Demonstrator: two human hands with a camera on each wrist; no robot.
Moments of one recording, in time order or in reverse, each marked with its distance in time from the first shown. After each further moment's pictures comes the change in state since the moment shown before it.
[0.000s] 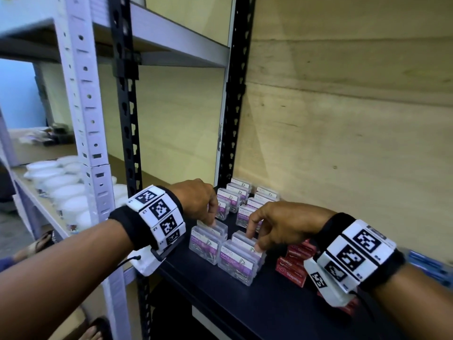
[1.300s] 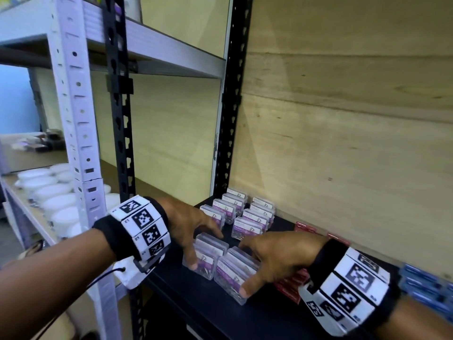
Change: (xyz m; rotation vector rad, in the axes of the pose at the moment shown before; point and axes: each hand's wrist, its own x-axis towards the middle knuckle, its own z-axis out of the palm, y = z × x) left_hand -0.012 0.003 -0.013 0.109 -0.421 0.076; right_hand -0.006 -0.015 0.009 -0.197 -0.134 0.062
